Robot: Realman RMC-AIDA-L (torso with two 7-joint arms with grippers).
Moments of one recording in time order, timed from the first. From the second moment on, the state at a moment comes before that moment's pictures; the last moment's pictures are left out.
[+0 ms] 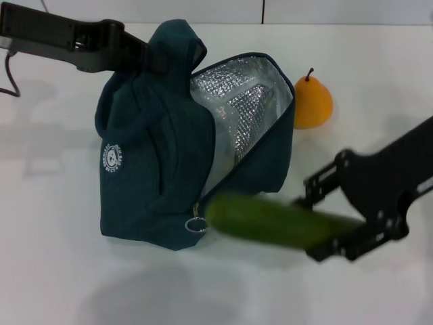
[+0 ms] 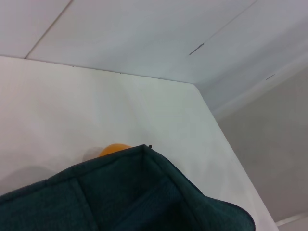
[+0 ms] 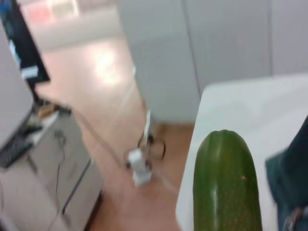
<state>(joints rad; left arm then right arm) -0.64 -1.99 0.74 1.25 2.07 1.88 -2.72 0.76 2.01 -1.15 -1.07 -1.95 -1.98 1.71</state>
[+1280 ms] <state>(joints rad) -0.65 -2.00 0.74 1.25 2.05 1.88 -2.71 0.77 2.03 -0.92 -0.22 -1.40 -1.76 1.09</state>
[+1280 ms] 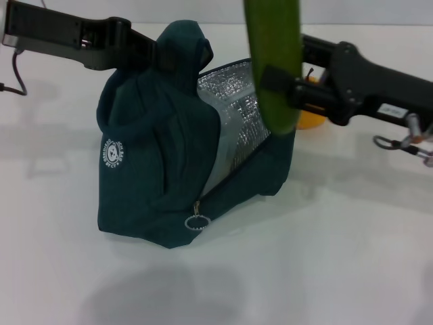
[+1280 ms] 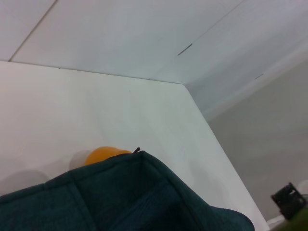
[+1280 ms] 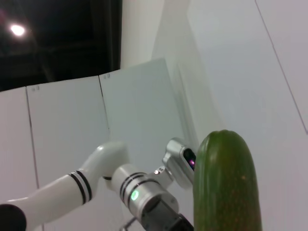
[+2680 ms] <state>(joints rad) -0.66 -2.00 0.74 1.23 2.05 1.88 -2.70 0.85 2.03 -0.95 0.00 -1.40 -1.63 0.90</state>
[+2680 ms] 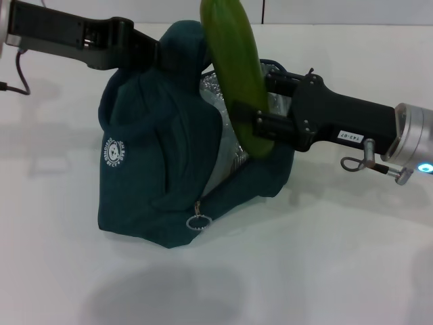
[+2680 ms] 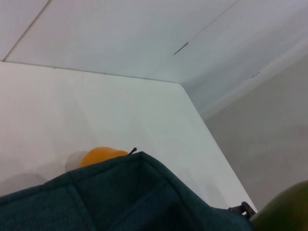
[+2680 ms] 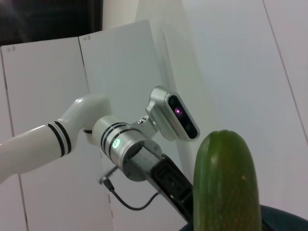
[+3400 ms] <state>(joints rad) -0.65 -1.99 0.74 1.22 2.05 1.88 -2.69 0.84 2.03 -0.84 0.01 -1.37 -1.63 0.80</state>
